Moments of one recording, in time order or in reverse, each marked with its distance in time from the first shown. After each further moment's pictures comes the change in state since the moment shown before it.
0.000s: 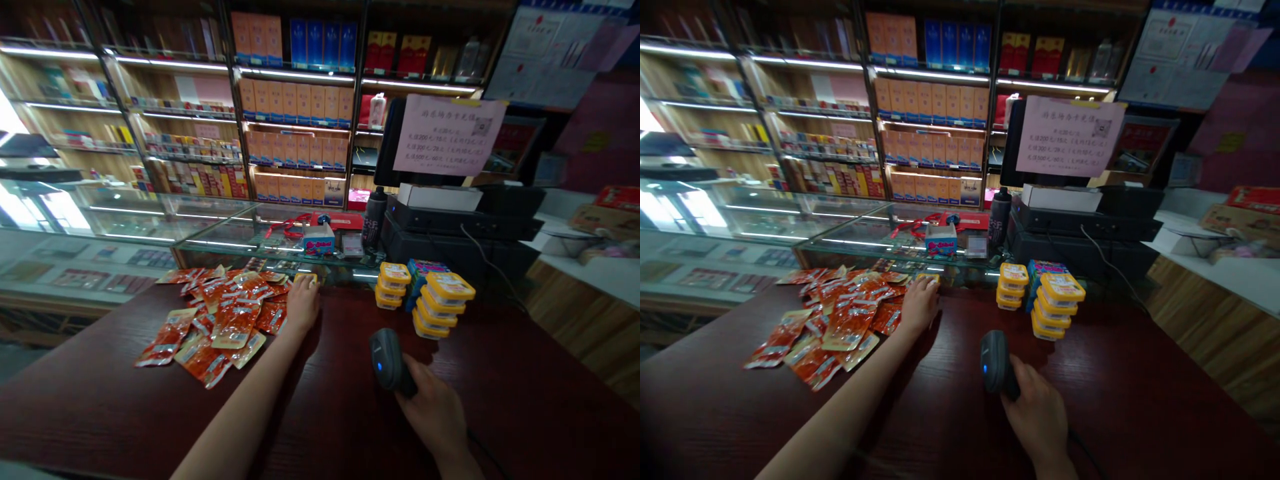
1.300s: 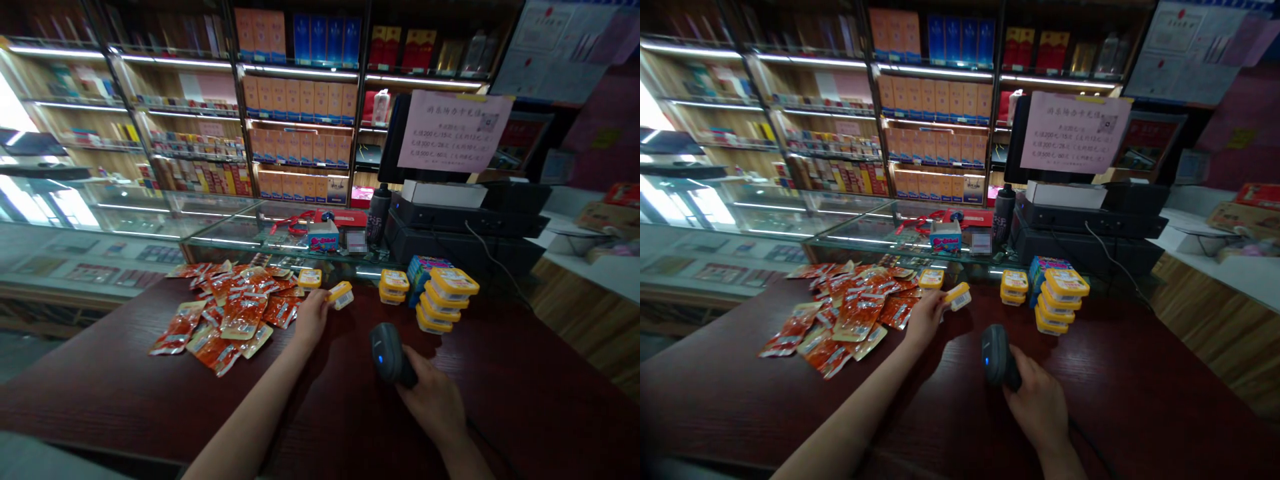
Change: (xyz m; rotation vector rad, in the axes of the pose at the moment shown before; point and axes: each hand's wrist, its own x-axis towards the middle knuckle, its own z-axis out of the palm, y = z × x) left_hand -0.036 0.023 -0.016 -0.451 -0.002 -0.072; right_hand 0.003 -0.011 -0.008 0.121 -0.042 0.078
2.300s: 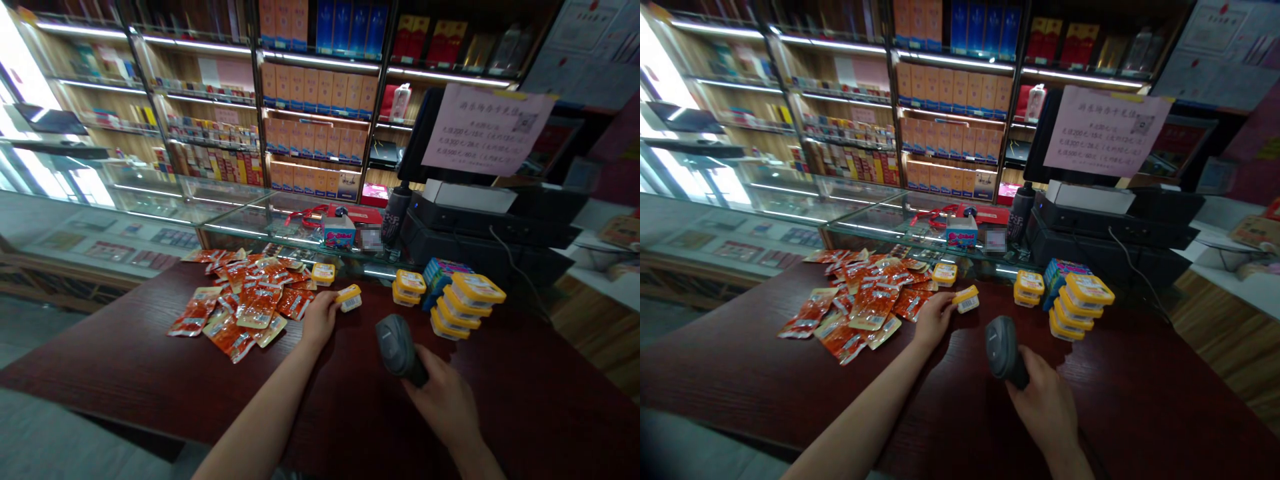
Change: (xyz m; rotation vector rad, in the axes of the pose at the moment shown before) left_hand -0.020 -0.019 0.004 -0.076 0.070 -0.047; right_hand 0.006 -0.022 -0.010 0.014 0.003 -0.073
